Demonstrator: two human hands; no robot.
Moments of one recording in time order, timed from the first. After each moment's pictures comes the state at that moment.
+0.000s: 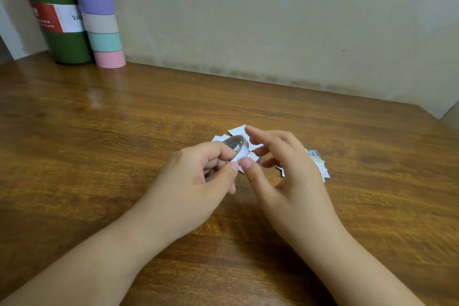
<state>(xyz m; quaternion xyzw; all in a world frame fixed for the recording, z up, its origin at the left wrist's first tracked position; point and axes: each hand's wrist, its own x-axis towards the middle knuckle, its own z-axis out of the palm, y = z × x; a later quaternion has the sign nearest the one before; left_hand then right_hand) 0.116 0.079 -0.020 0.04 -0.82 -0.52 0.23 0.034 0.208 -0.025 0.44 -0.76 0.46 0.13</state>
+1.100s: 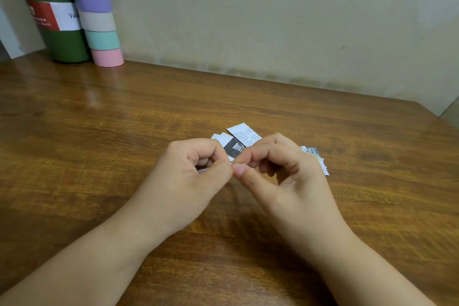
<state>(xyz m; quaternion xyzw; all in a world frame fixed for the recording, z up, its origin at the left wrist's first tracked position) 0.117 0.080 -0.014 0.04 -0.78 -0.55 0.27 0.045 0.212 -0.010 0.43 -0.69 0.58 -0.02</state>
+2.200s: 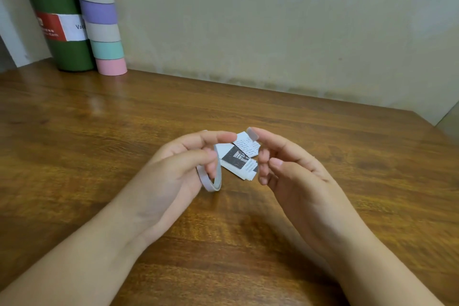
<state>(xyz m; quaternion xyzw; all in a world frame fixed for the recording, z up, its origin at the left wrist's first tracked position) 0.115 0.062 -0.009 0.03 -0.59 -0.79 0.17 0.024 0.223 -0.011 0.39 -0.55 0.70 -0.24</state>
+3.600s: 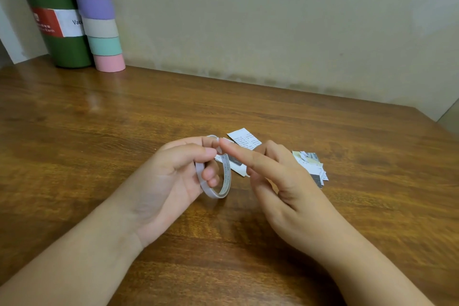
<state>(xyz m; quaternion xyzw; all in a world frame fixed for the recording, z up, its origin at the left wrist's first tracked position) 0.118 0.065 -0.004 0.06 -0.52 -0.84 0.12 0.027 0.221 -0.018 0.55 -0.74 0.38 0.03</state>
